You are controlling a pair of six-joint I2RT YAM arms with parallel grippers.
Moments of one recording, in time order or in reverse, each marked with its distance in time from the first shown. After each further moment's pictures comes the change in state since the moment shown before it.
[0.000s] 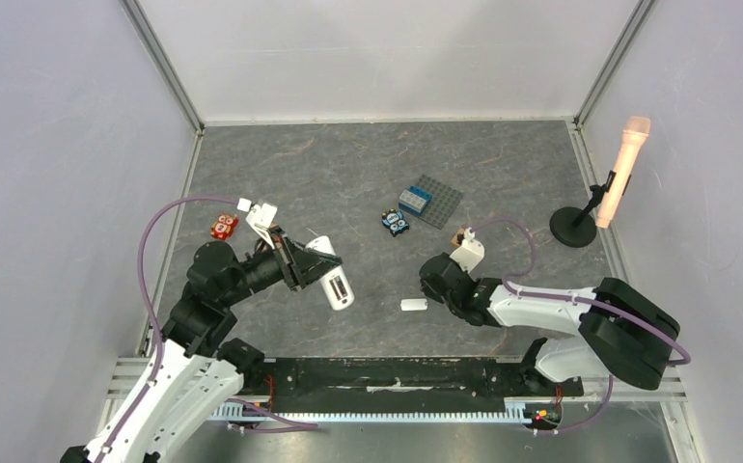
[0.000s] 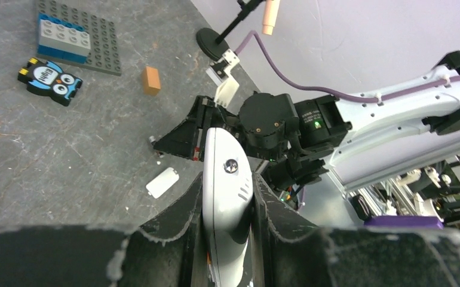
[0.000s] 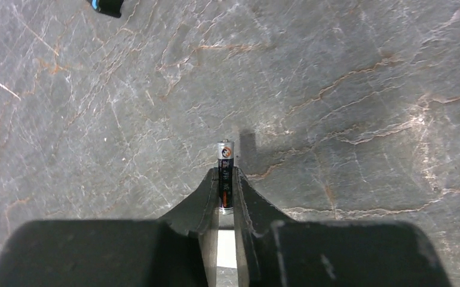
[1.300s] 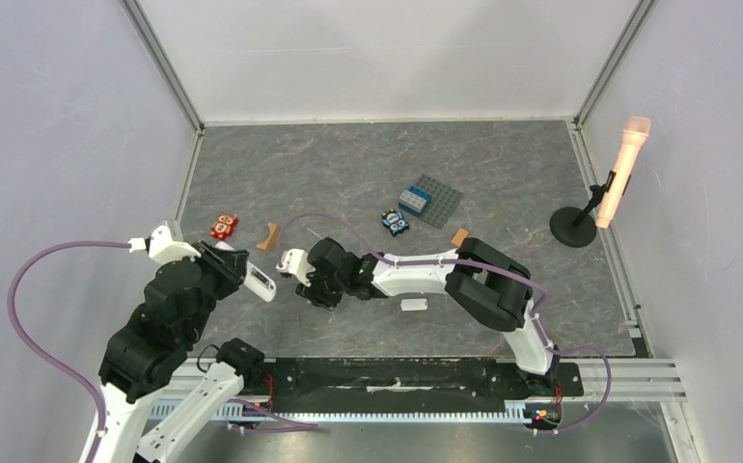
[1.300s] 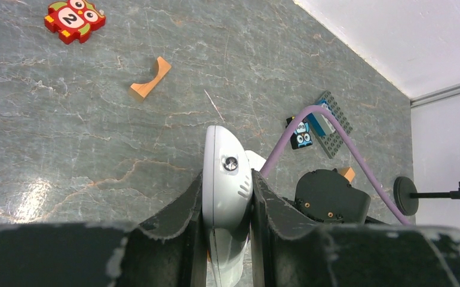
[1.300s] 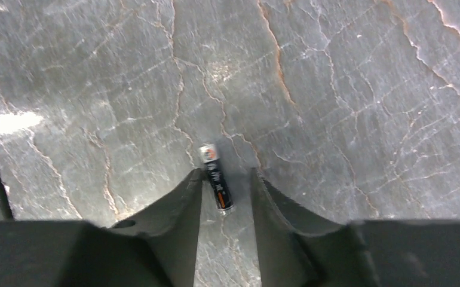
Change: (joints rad) left arm 0.000 -0.091 0.343 -0.778 -0.973 -0.154; right arm 0.210 0.745 0.861 -0.037 -0.654 -1.354
